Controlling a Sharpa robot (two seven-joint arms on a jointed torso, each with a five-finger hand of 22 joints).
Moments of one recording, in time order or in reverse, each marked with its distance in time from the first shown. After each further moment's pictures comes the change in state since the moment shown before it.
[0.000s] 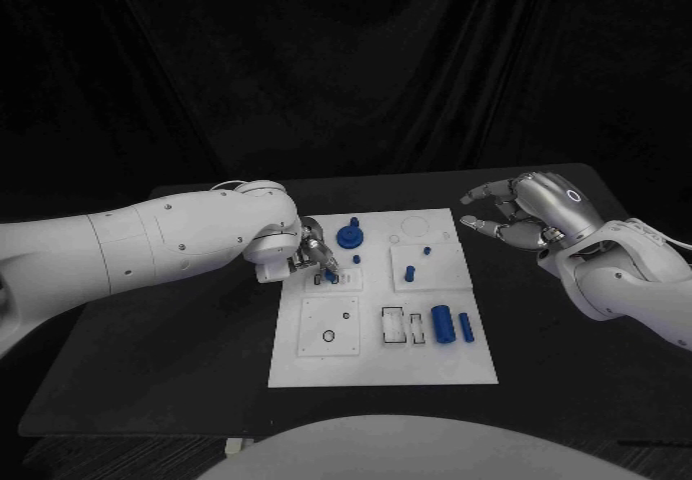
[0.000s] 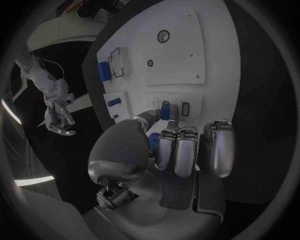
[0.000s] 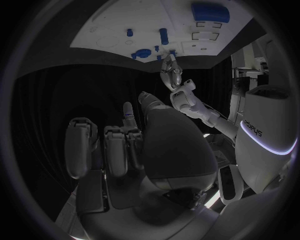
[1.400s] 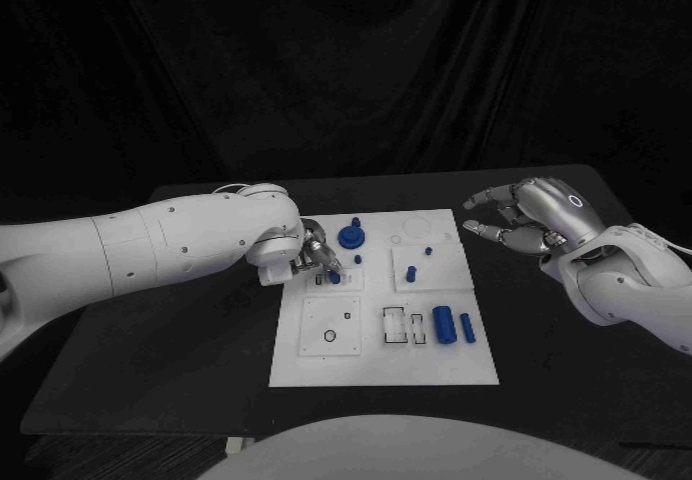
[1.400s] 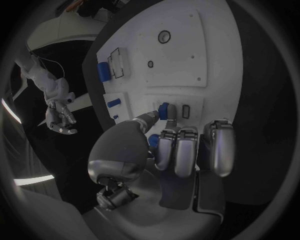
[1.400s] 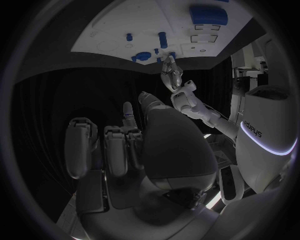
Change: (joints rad) left arm -0.010 -0.005 0.001 0.011 0.000 -0.019 0.000; left_hand -0.047 -0.006 0.001 0.040 -0.140 0.019 -0.009 -0.056 0.012 0.000 0.000 0.000 0.000 0.000 0.000 0.000 0.000 0.000 0.000 0.000 -0.014 0.000; right arm -0.013 -0.001 0.000 -0.005 0.001 0.006 -0.003; right_hand 0.000 0.000 0.000 0.000 0.000 0.004 0.004 0.000 -0.001 0.000 0.000 0.000 0.000 0.000 0.000 0.000 0.000 0.000 0.000 0.000 0.000 0.000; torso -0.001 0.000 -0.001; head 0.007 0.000
